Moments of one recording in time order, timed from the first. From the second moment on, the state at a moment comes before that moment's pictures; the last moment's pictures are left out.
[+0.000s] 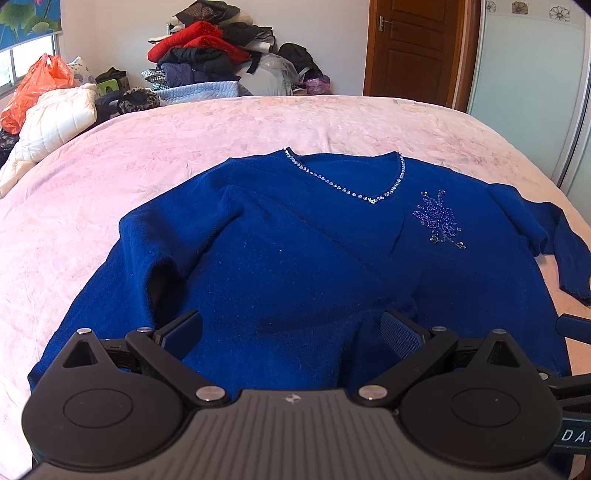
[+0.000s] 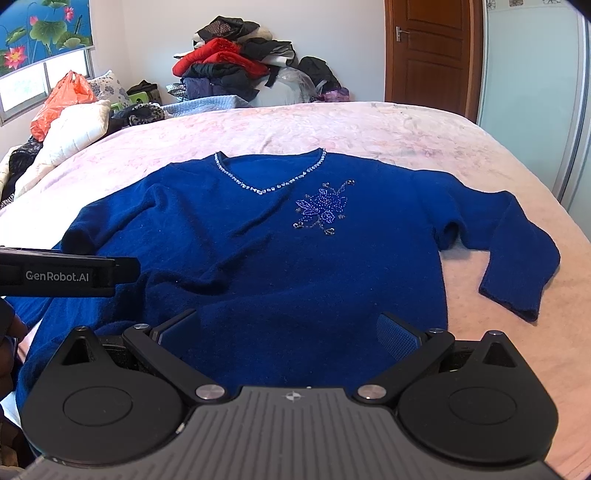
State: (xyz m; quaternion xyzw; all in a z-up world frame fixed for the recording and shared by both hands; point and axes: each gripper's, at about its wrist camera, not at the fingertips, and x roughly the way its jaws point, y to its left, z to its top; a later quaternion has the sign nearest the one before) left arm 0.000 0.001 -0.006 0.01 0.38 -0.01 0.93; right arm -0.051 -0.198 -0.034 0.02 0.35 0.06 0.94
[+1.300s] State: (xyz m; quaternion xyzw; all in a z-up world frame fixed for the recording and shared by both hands) left arm 0.002 0.002 -0.012 0.01 0.38 0.00 0.92; right arm -0.051 -0.199 -0.034 0.03 0.35 0.07 0.93
